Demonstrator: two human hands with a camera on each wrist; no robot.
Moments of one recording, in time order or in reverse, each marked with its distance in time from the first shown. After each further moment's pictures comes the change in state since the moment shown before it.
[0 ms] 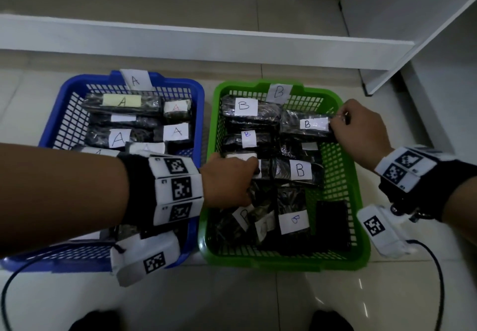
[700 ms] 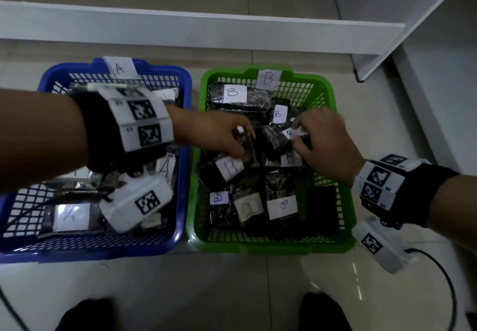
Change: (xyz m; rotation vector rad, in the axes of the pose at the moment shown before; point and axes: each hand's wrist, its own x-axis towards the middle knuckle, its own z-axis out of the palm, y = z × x) left_hand 0.020 -0.021 -0.052 -0.494 -0.124 0.021; right_hand -0.037 -0.002 0.024 -0.205 -0.092 -0.456
